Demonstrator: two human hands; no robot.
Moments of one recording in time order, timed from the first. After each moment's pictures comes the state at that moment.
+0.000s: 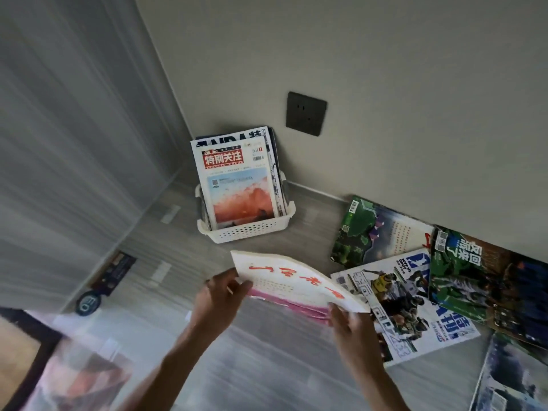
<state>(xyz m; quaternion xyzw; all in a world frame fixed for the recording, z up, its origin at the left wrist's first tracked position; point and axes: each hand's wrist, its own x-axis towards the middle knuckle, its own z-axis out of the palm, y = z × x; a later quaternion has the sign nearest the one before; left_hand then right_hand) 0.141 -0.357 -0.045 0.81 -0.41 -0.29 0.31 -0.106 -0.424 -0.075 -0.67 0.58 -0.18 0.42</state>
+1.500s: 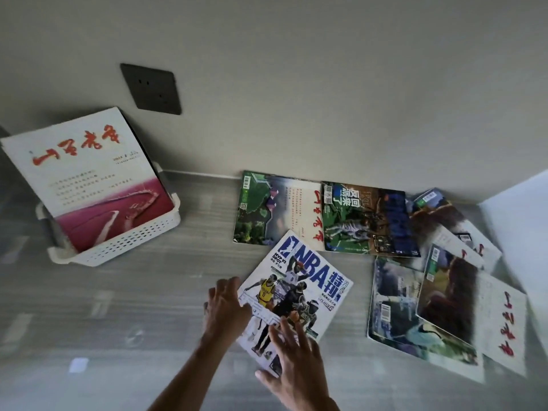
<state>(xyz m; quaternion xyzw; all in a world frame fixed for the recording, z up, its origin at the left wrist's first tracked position) -0.017 -0.425 -0.132 0.77 -0.51 -0.37 0.09 -0.191 -0.348 -0.157 -0.77 0.59 0.13 0.22</state>
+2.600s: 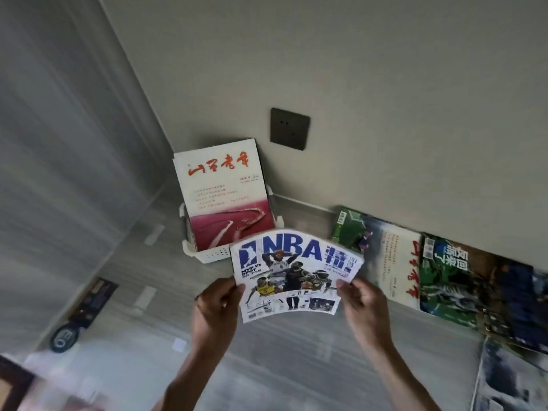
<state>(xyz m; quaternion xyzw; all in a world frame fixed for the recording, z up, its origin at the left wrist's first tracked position) 0.134 -0.380 -0.058 0.75 -0.42 -0.19 0.46 -0.095 -0.479 -0.045 -0.61 0.57 -0.32 0.44</state>
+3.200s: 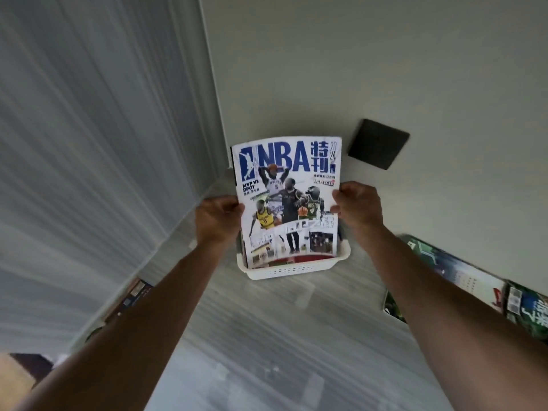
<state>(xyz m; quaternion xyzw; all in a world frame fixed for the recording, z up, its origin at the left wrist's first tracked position) 0.325 -0.496 -0.035 0.81 -0.26 -0.19 0.49 0.130 -0.644 -0.022 -0.65 0.55 -0.30 0.43</state>
